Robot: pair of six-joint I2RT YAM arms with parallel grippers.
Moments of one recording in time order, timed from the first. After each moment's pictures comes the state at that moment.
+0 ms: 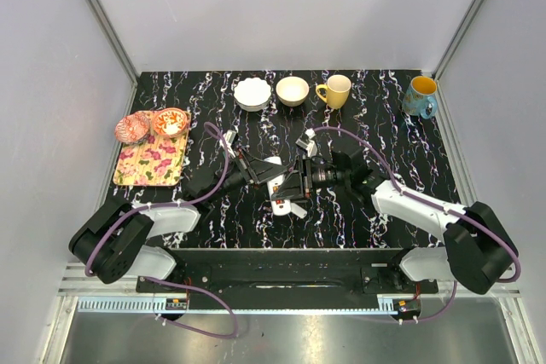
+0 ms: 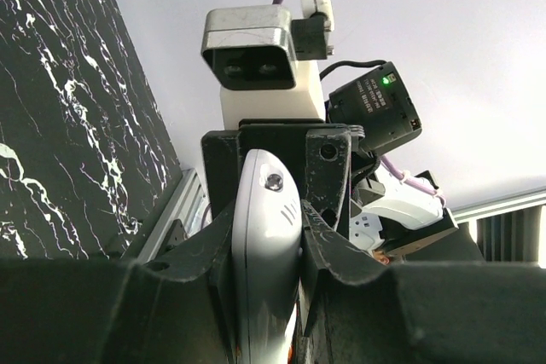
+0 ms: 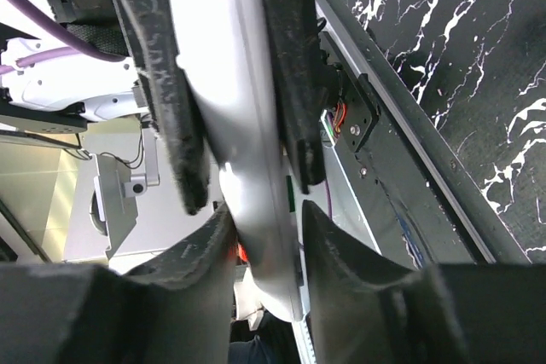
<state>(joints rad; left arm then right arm) -0.63 1.36 0.36 1.20 0.47 -1.45 0.67 1.31 0.70 0.29 -0.88 1.10</state>
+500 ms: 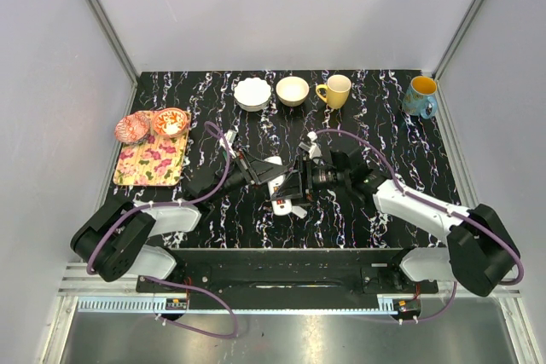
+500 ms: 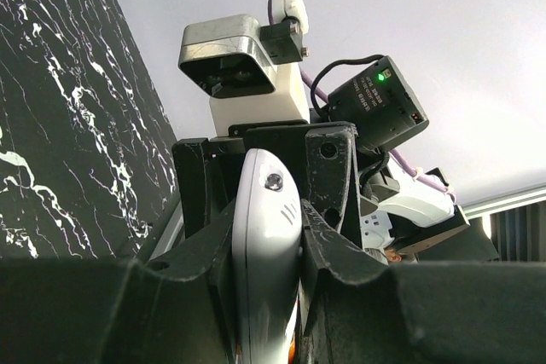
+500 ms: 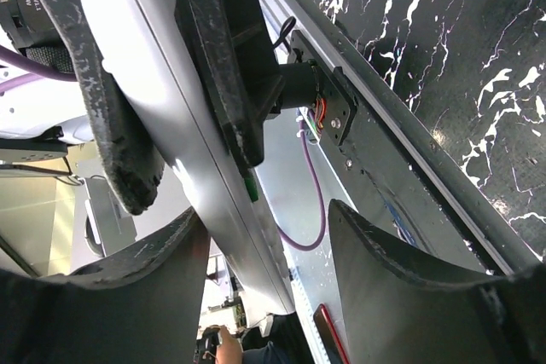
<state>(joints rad) -0.63 1.38 0.36 1.22 0.47 -1.41 0.67 1.29 0.72 0.15 -0.82 1.08</state>
